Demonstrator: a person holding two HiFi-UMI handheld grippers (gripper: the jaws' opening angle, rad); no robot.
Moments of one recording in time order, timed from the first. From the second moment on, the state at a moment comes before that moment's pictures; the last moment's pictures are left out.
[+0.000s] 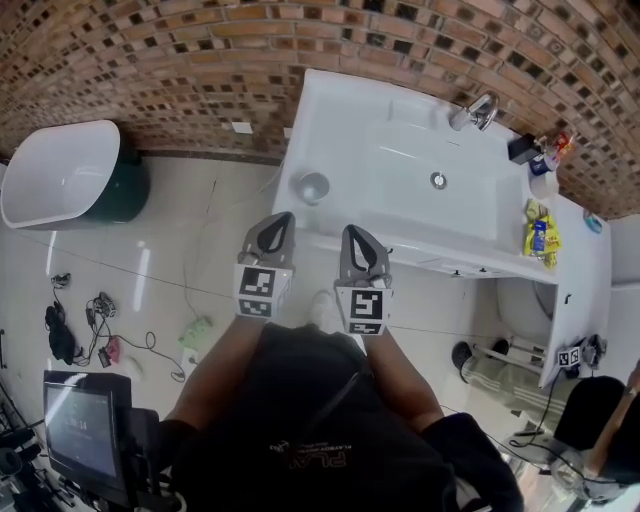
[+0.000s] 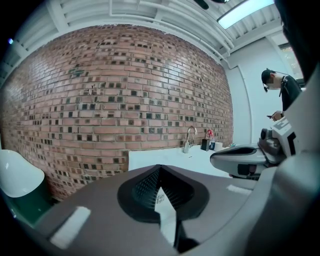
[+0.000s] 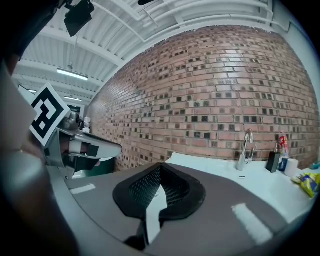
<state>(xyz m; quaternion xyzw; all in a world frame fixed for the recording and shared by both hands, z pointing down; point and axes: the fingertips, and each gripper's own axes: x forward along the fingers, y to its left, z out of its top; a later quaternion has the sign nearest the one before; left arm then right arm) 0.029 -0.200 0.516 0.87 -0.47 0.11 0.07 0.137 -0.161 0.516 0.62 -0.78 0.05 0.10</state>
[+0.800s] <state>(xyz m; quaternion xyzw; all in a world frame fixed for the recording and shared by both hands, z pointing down) -0.022 -0.117 0.508 0.89 -0.44 0.10 0.06 0.142 -0.074 0.507 0.69 -0.71 0.04 0.10</state>
